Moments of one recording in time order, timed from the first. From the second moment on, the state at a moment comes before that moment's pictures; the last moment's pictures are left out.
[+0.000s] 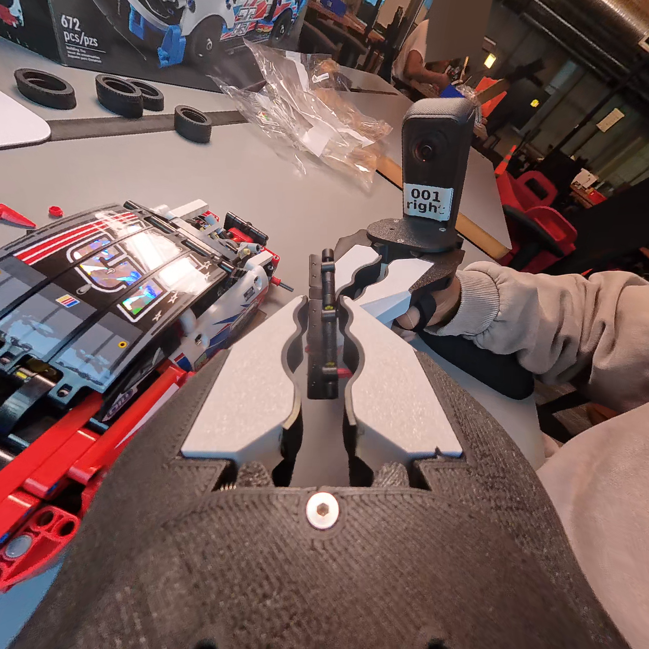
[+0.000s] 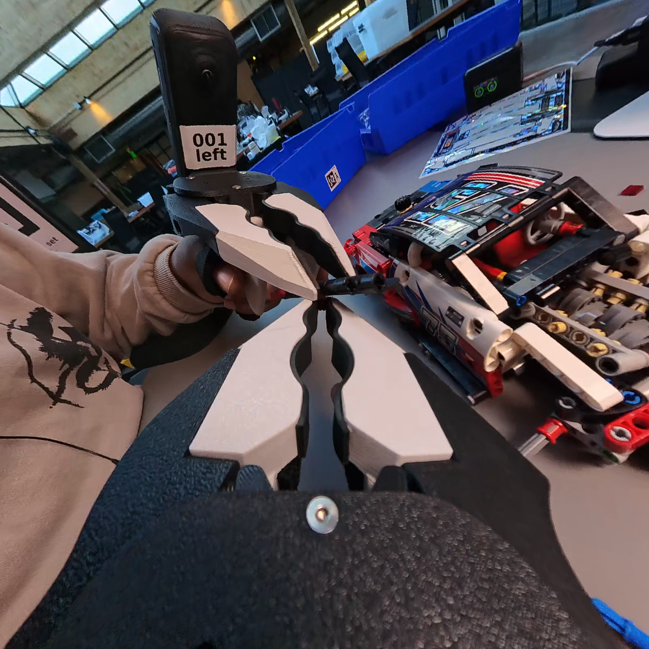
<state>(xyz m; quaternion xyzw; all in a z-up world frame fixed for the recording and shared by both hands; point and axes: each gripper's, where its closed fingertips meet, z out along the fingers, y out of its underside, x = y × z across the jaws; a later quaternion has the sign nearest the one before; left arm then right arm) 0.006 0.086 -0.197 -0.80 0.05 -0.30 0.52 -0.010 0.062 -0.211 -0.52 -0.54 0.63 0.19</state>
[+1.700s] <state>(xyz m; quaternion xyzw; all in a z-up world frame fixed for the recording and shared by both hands) -0.007 0.063 -0.284 -0.89 0.24 -0.09 0.37 0.024 0.111 -0.173 -0.51 -0.51 0.60 0.34</state>
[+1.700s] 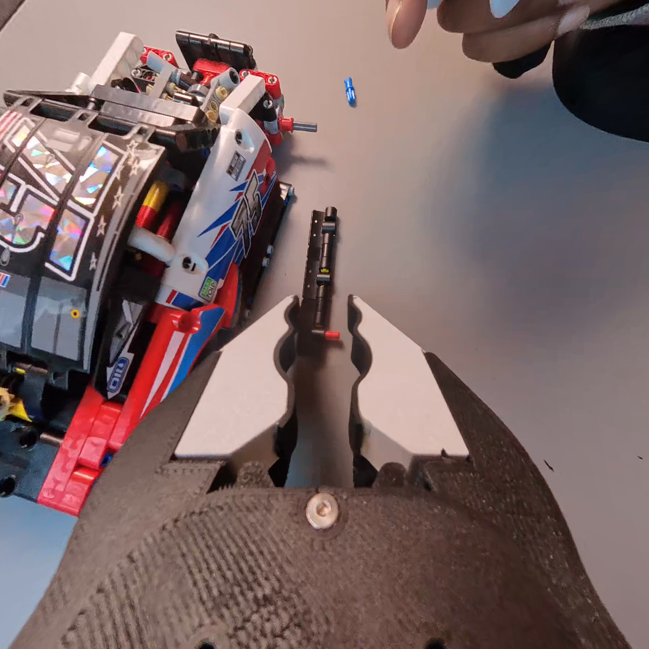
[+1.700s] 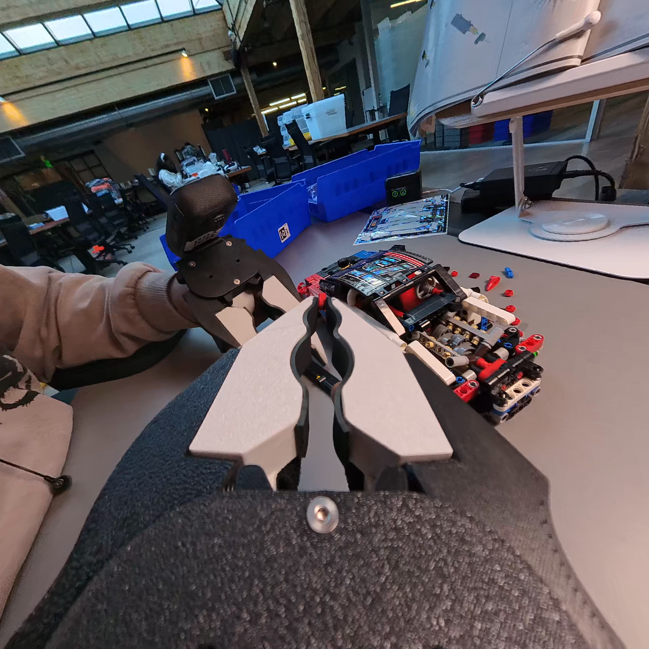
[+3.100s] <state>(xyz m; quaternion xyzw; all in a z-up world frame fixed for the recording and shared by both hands) 0.037 0.049 -0.198 -0.88 0.18 -0.28 0.33 -0.013 0.017 -0.224 -0.47 -0.66 0.51 0.30</state>
